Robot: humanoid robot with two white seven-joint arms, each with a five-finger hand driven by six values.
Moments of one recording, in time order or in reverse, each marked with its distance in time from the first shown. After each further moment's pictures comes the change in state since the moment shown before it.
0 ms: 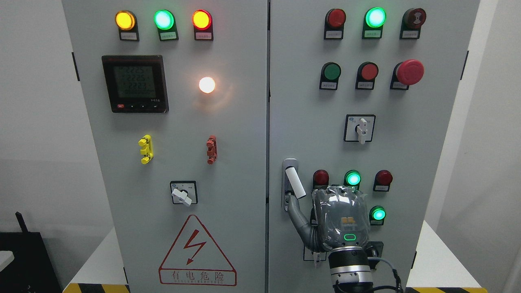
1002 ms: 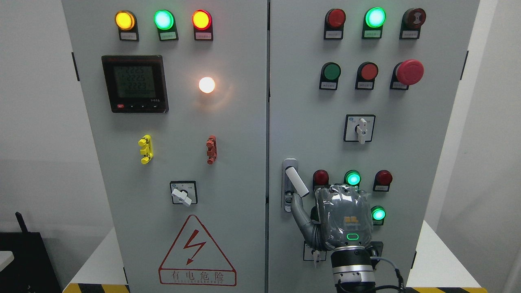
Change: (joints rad) left arm 0.000 0.000 0.000 0.000 0.000 0.000 0.000; right arm 0.000 0.000 -0.008 -0.001 -0.001 0.002 -0.005
